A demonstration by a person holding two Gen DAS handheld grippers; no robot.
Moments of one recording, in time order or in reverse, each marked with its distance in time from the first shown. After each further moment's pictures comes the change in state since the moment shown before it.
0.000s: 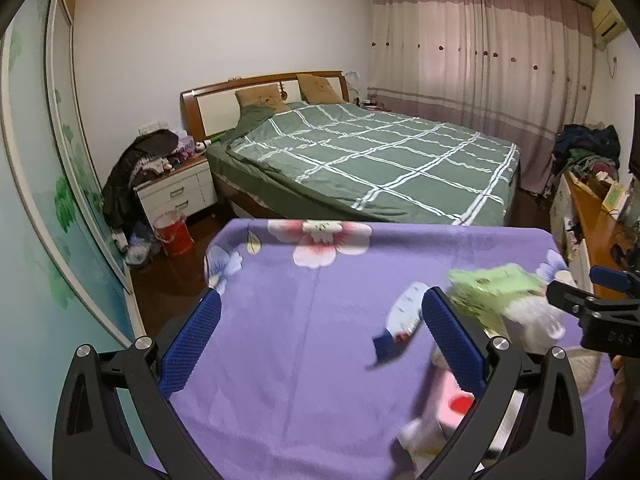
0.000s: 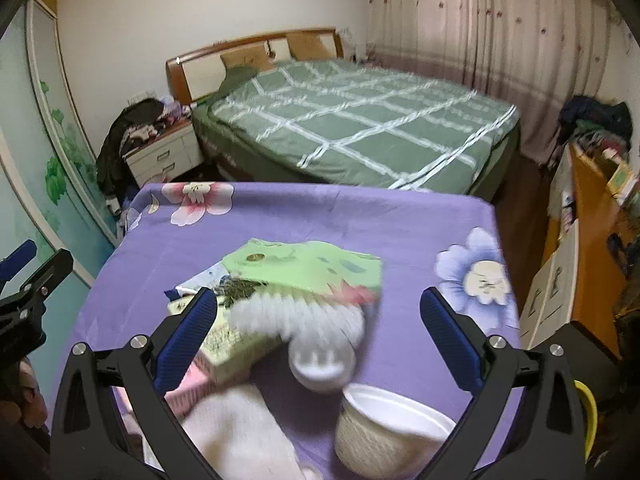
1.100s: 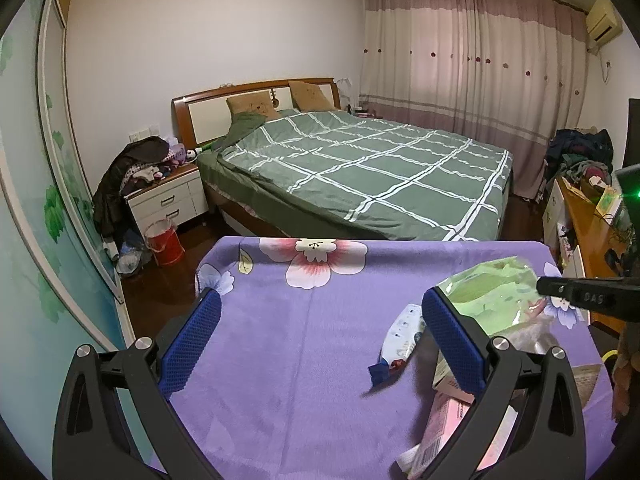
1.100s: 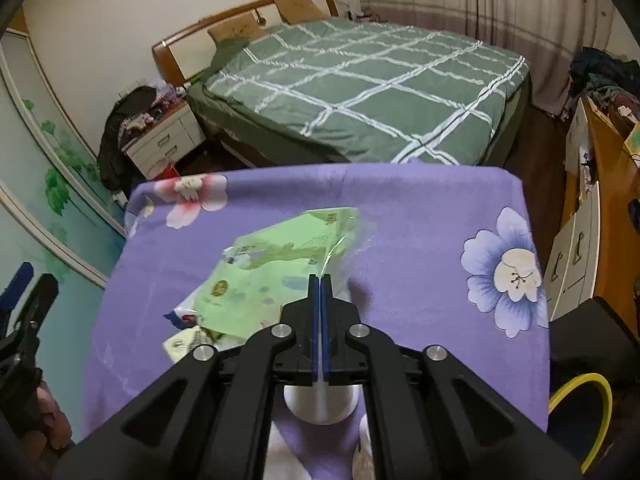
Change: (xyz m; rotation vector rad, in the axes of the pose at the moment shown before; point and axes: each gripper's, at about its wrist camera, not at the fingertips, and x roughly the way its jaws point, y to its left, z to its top) left arm 0.006 0.001 0.006 -0.004 -0.029 -0.044; right arm 0.014 -0.016 0.029 0.093 0.099 0.067
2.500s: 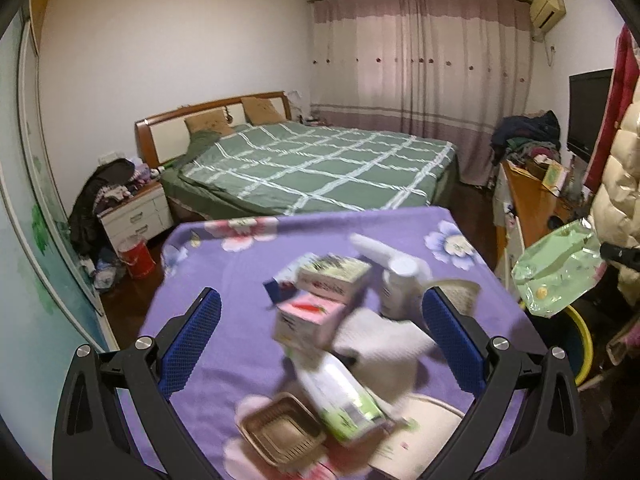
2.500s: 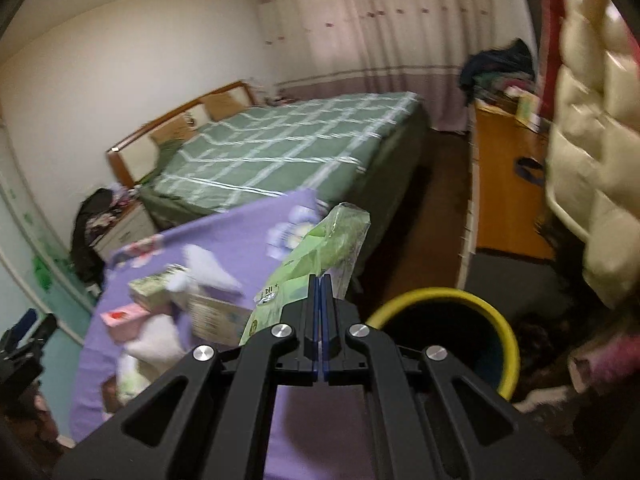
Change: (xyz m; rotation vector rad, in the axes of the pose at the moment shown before) left arm -0.178 -0.096 -0.077 0.094 -0.031 -0.145; right arm -0.215 -0.185 -0.179 0.257 -0.294 -0.197
